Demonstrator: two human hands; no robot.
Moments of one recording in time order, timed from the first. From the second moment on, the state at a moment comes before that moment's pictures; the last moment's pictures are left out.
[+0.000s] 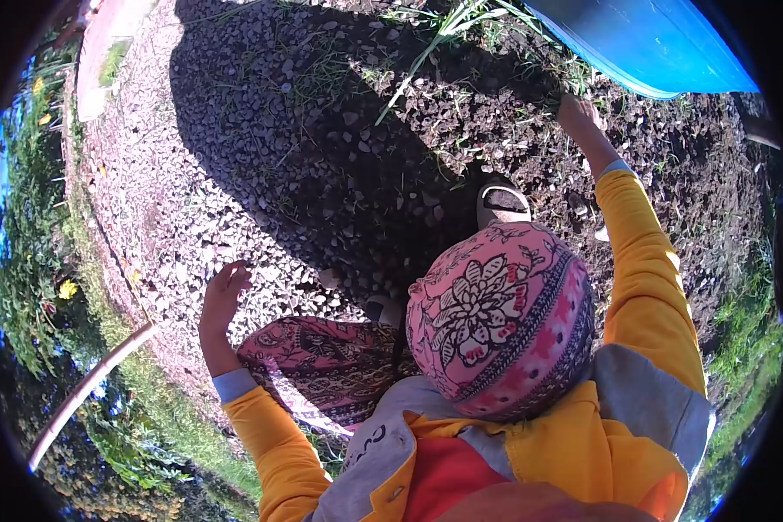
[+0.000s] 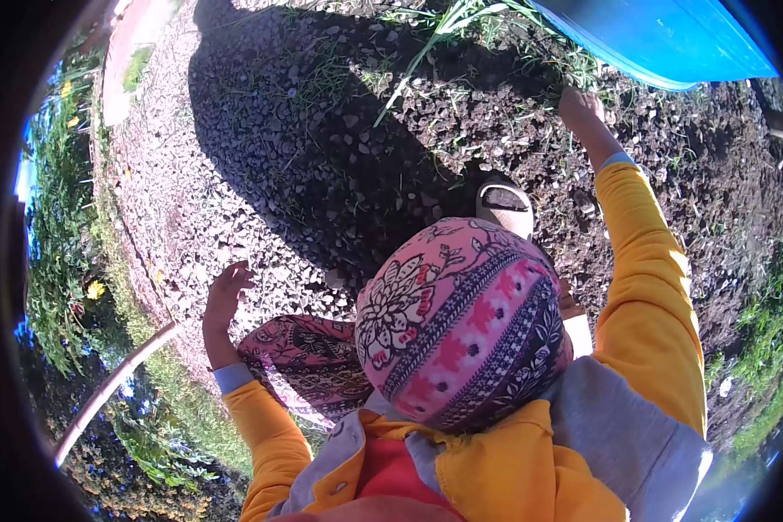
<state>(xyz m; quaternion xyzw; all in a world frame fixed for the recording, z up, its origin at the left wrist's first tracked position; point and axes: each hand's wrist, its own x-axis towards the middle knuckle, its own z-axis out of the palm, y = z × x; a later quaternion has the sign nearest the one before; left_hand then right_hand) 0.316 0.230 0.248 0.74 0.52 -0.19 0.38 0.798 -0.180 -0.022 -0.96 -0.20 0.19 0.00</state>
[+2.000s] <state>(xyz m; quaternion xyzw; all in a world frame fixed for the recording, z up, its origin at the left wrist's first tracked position) 0.297 0.242 0.237 0.84 0.43 -0.19 0.28 0.857 -0.277 -0.028 -0.93 -0.30 0.20 -0.13</state>
